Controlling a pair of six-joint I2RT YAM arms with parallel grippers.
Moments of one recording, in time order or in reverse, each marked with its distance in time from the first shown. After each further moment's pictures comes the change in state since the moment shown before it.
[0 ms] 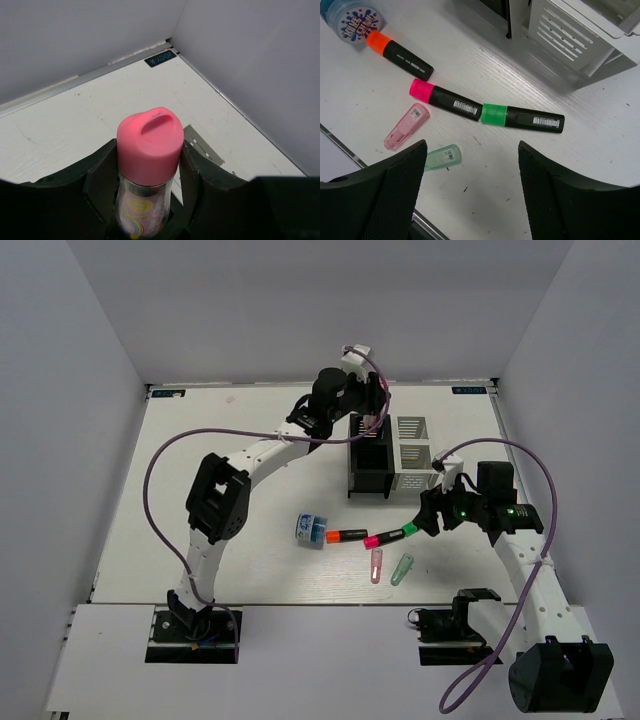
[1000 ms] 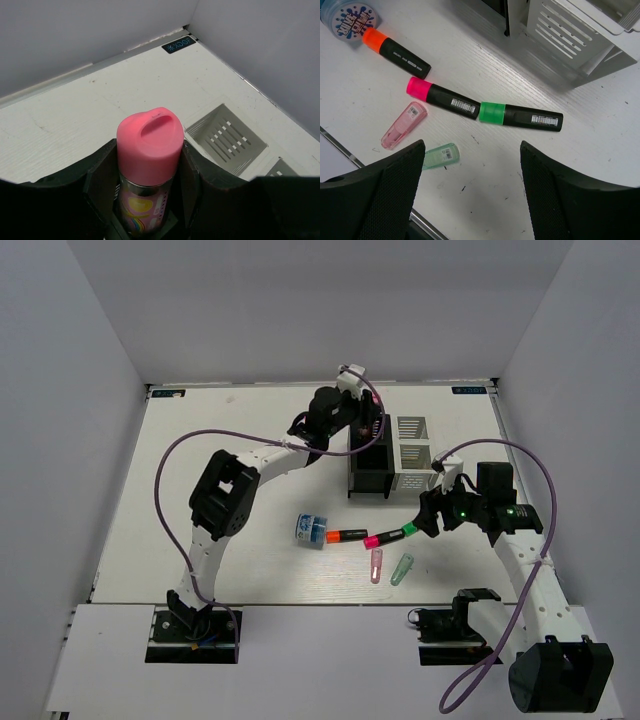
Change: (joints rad) left arm 0.019 0.045 -0.150 0.216 -0.007 0.065; right arm 0.000 0.000 -0.006 0.001 0.013 -0.009
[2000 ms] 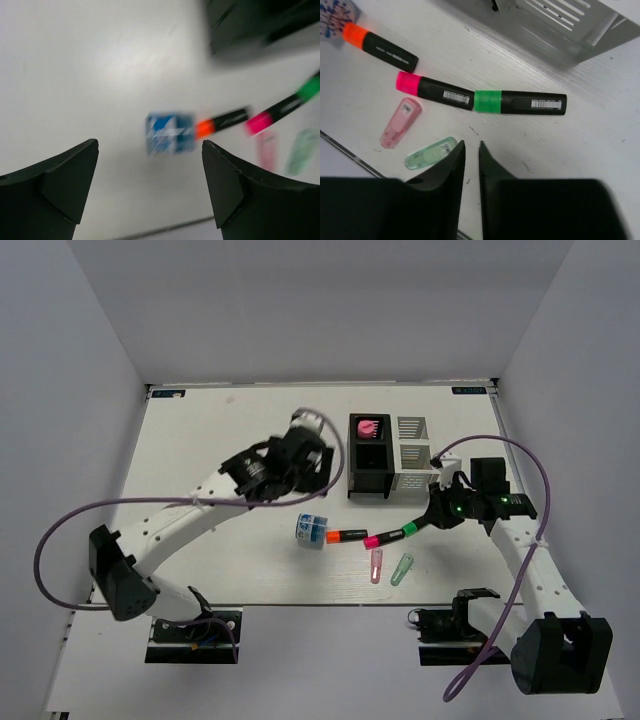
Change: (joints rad) left arm -0.241 -0.700 -0.183 -1.193 -0.506 -0.241; right arm 0.016 0.102 0.029 -0.026 0.064 0.075
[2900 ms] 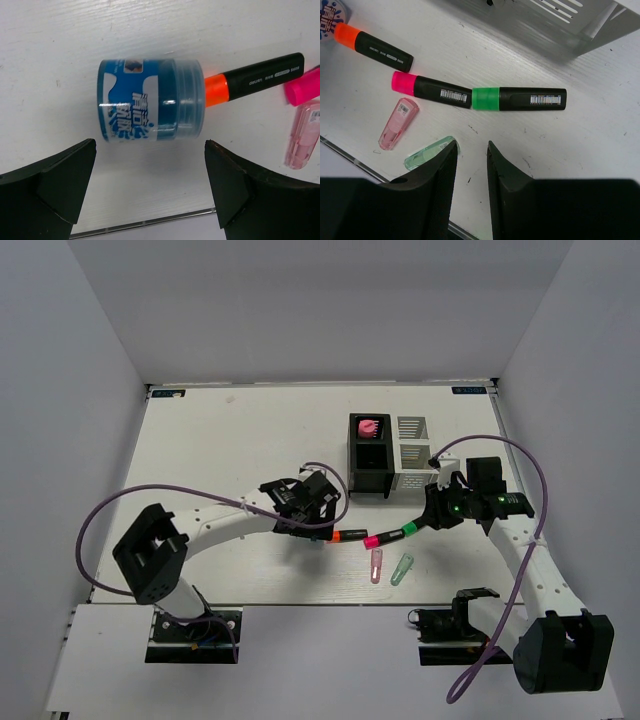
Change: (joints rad) left arm -0.038 0.074 -0.429 0.080 0.148 -0.261; right arm 0.031 0.009 0.000 0.002 0.068 0.052
